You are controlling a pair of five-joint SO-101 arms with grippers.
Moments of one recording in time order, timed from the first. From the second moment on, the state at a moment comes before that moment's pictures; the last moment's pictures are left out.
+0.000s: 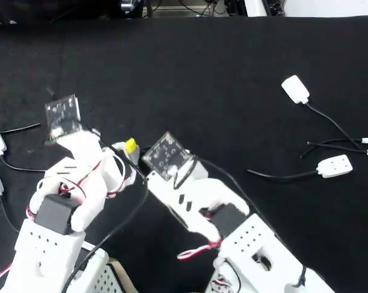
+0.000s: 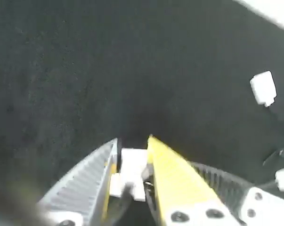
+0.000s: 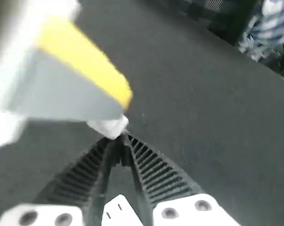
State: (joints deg) left arm 17.0 -65.5 50.2 63.4 33.3; right arm -39.6 -61.6 74.7 20.4 12.0
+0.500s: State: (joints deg) left arm 18.1 -65.8 50.5 64.7 33.4; right arm -37.4 -52.8 74.6 18.7 12.0
